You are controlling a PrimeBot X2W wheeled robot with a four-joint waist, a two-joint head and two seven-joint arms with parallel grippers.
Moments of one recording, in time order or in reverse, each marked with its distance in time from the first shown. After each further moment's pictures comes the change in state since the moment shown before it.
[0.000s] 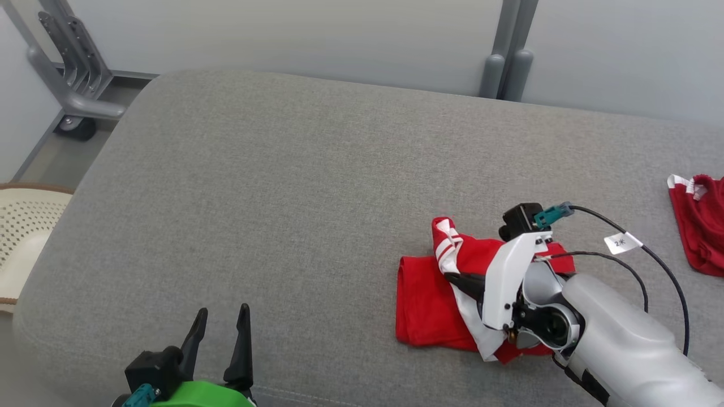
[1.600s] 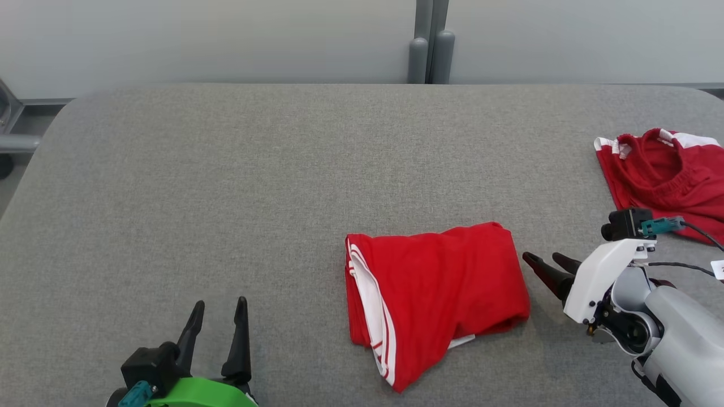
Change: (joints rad) left arm -0.001 -0.002 0.022 -0.024 0.011 -0.001 -0.001; right arm 0.067 -0.150 -0.103 0.077 0.003 0.044 -0.202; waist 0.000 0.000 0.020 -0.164
